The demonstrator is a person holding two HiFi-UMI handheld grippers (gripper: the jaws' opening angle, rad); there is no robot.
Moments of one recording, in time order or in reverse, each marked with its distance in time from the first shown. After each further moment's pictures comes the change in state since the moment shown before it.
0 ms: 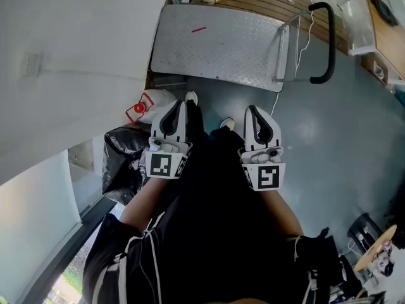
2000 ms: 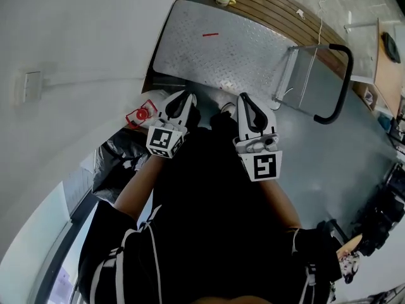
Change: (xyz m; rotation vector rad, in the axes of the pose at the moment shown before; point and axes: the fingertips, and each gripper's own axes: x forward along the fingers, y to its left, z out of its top) left arm 0.096 0.189 -0.102 -0.211 0.211 -0.069; right arm 0.249 0.081 0.016 -0.133 0.036 0.218
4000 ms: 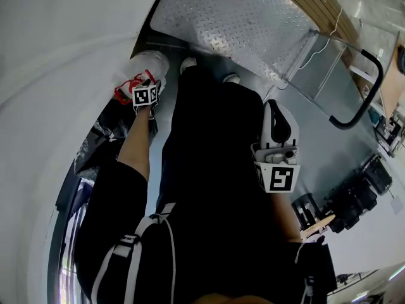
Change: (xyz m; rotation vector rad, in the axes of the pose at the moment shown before) left arm -0.075 0.264 -0.462 -0.489 0.873 0.326; right arm 0.057 0.057 -0.137 -0.007 0.305 -0.003
